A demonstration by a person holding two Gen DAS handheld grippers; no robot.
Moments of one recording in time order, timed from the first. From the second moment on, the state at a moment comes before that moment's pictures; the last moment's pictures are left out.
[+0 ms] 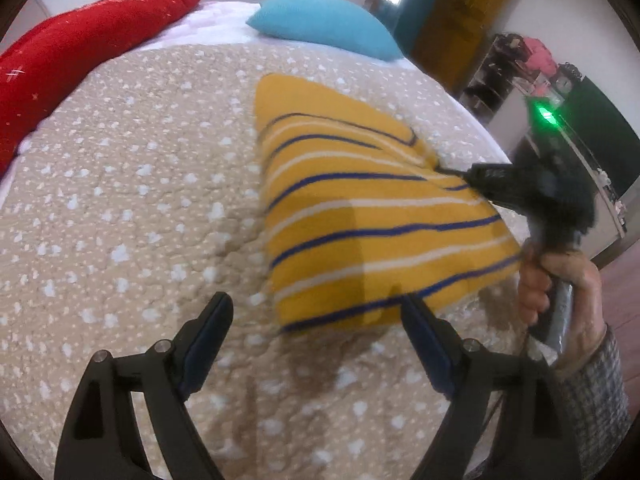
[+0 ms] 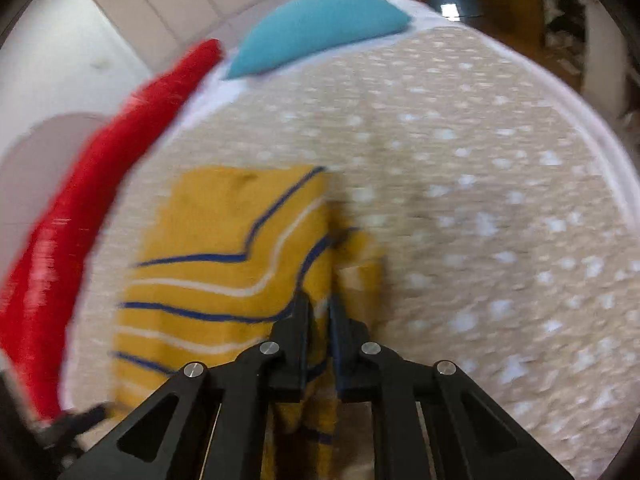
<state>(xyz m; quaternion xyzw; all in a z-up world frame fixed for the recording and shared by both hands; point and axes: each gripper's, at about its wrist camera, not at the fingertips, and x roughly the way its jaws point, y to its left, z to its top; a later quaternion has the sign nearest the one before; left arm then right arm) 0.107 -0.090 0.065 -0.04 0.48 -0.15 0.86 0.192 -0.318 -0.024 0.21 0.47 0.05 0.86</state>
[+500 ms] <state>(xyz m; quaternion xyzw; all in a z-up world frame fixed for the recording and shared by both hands) 0.055 -0.051 0.076 -0.05 0.45 -0.09 0.89 0.115 -0.315 0.044 0.23 0.37 0.11 0.89</state>
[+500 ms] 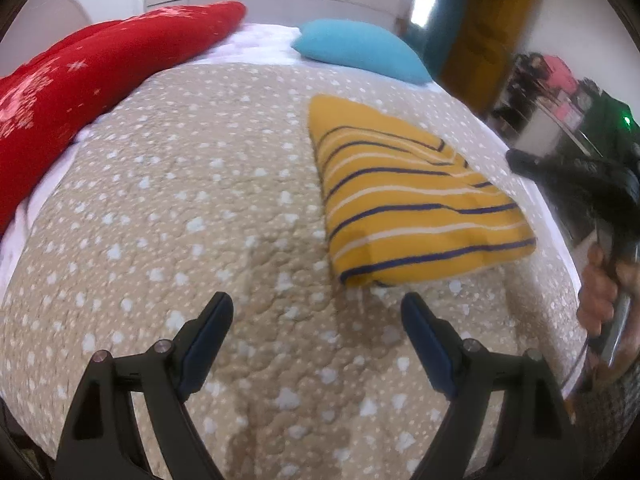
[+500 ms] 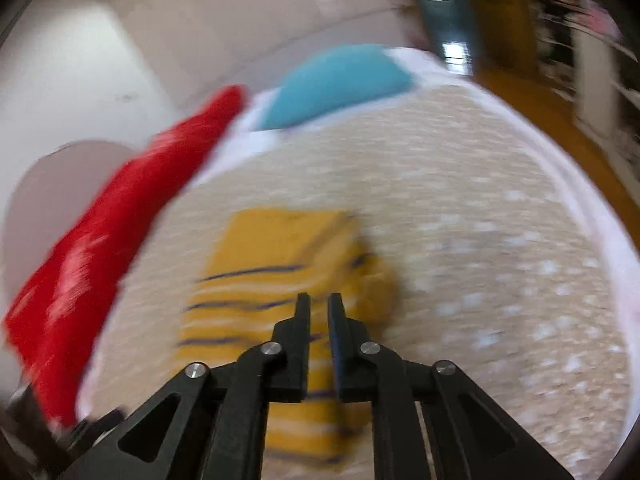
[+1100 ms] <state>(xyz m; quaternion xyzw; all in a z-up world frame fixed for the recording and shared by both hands) -0.002 -0.022 0.113 -0.03 0.36 -0.03 0.93 0.057 -0.232 0.045 0.15 0.36 0.13 0.91</state>
